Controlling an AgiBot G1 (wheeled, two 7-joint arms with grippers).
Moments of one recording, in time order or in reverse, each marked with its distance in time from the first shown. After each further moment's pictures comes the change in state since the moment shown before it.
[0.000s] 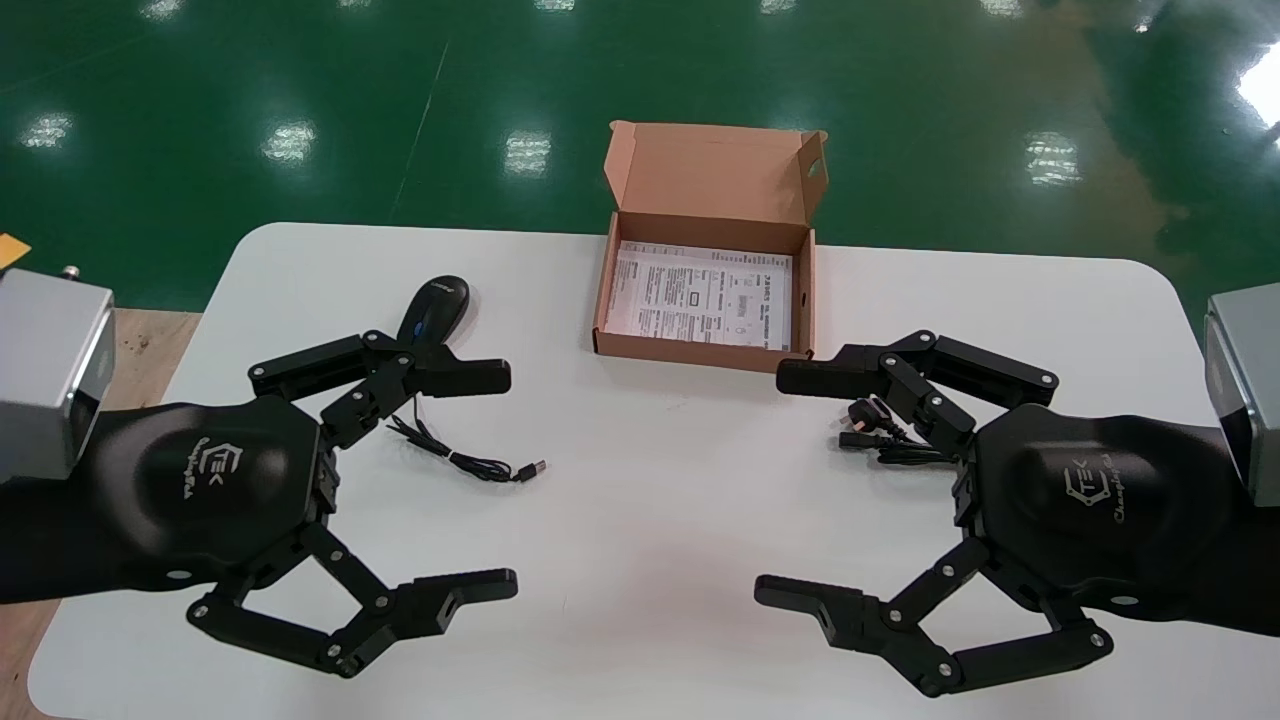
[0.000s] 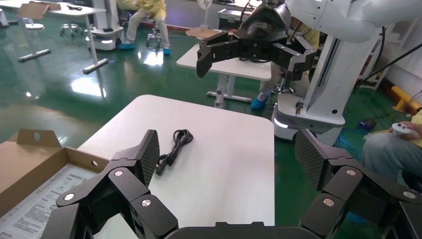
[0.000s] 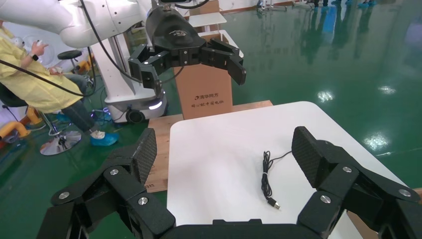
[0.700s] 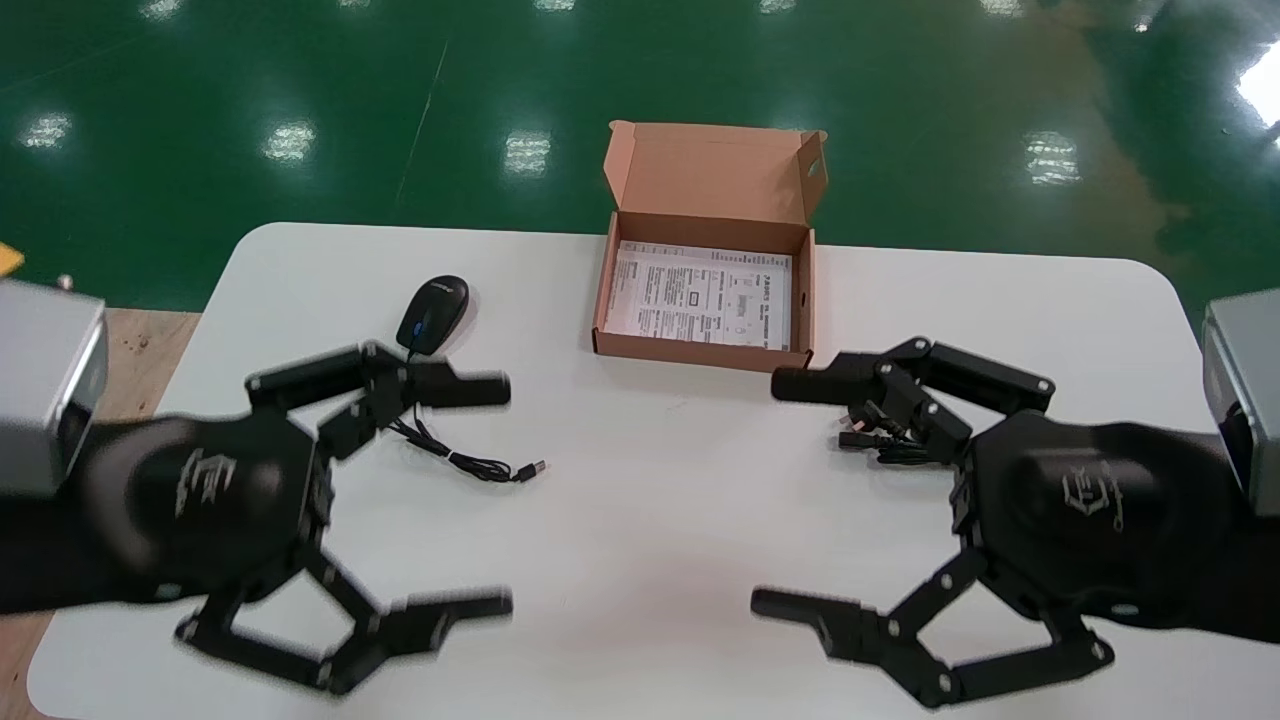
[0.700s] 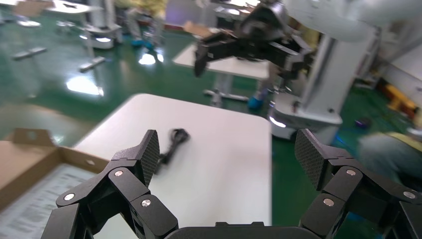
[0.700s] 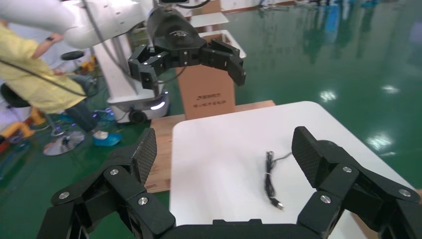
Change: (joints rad) left arm -0.103 -0.001 0.081 0.004 0.124 0.048 -0.022; right arm 0.033 -0.002 -0.015 -0.016 -0.069 -0.010 -0.047
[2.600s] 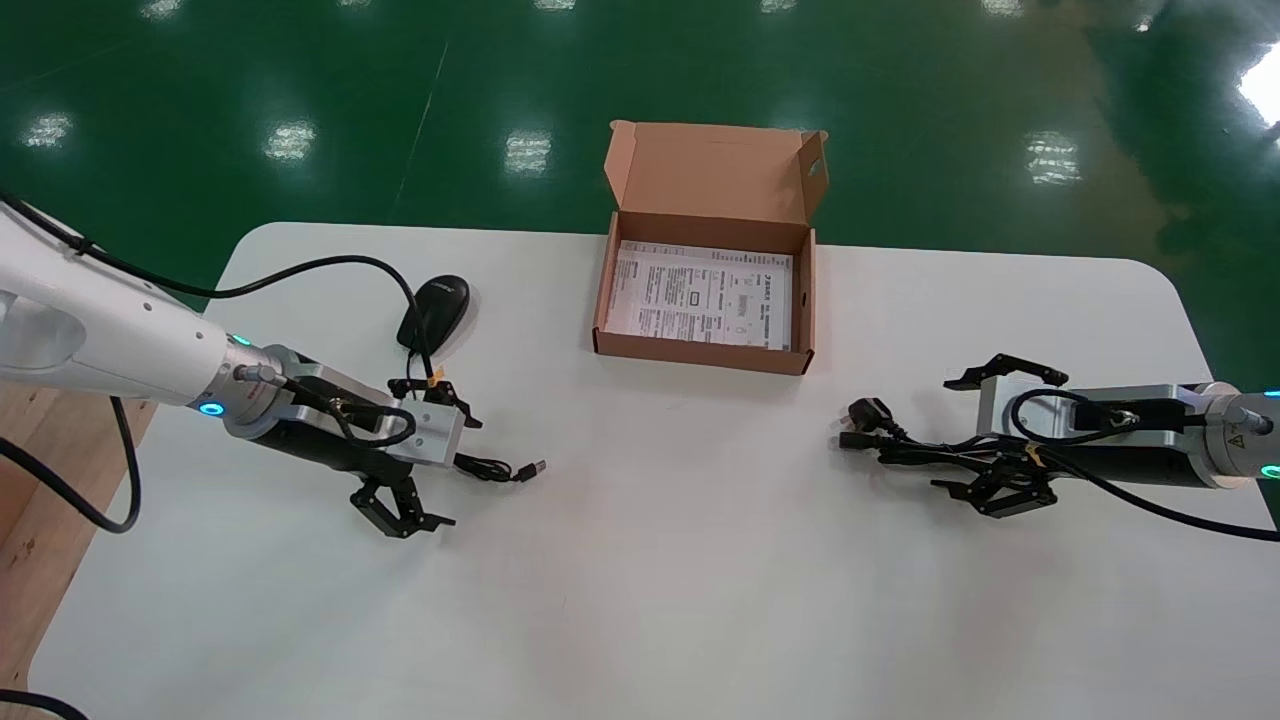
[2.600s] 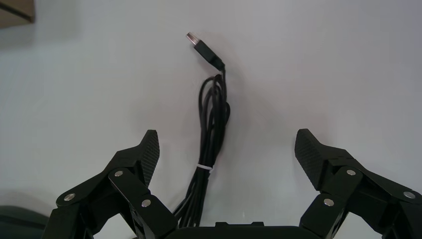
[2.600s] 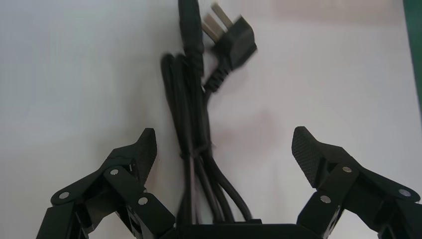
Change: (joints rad) left arm -0.614 0.627 0.552 1.269 0.791 -0.232 0.876; right arm 0.551 -0.347 -0.346 -1.206 -0.753 0.299 -0.886
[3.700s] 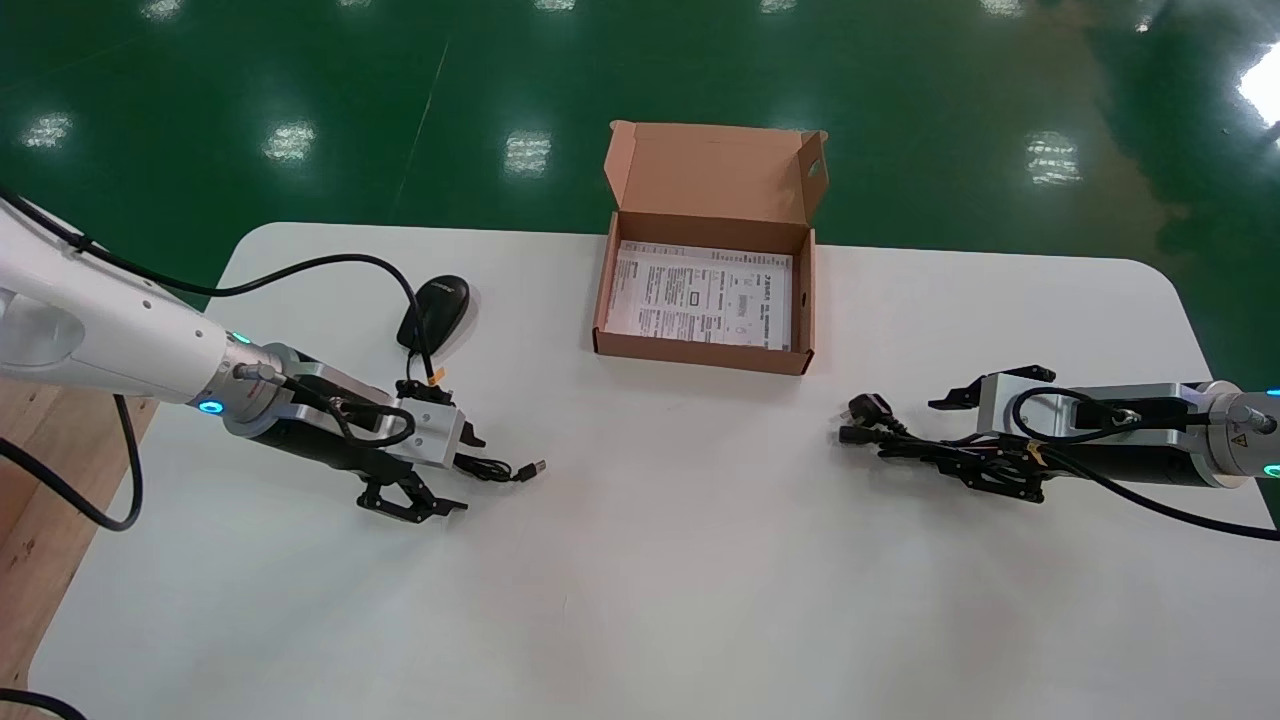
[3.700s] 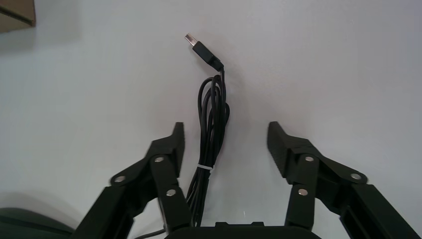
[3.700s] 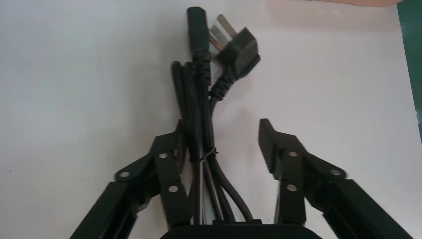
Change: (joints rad) left arm -0.001 0.000 0.001 -0.003 0.001 -0.001 0.004; right arm 0.001 -0.002 0.002 -0.003 0.004 -0.006 -0.001
